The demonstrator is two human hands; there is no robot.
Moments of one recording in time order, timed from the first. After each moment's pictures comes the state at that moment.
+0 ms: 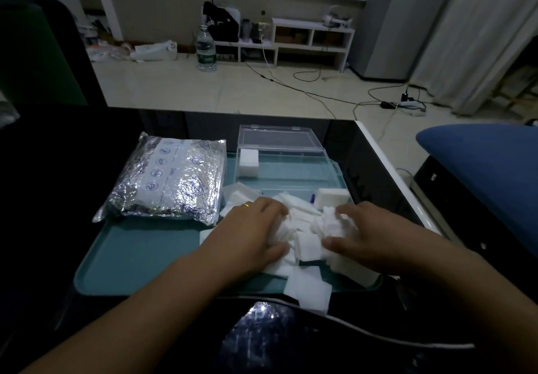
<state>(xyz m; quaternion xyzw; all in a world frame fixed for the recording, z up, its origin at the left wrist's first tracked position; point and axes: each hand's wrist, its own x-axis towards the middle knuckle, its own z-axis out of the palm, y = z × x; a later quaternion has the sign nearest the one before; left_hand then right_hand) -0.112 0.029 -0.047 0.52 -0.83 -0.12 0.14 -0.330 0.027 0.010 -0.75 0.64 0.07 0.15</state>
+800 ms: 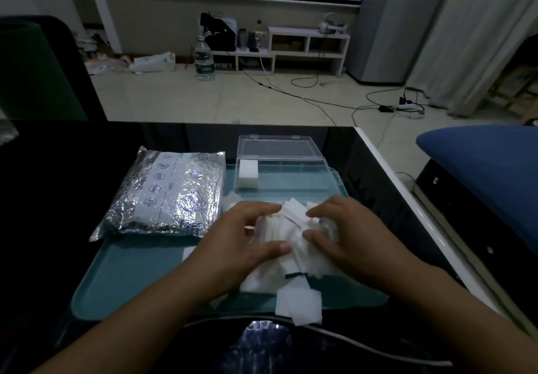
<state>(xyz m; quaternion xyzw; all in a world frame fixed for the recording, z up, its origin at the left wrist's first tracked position) -0.095 0.033 -0.034 0.54 -0.66 -0.38 0.35 -0.308 0.023 -0.005 -0.81 0.55 -0.16 0.12</state>
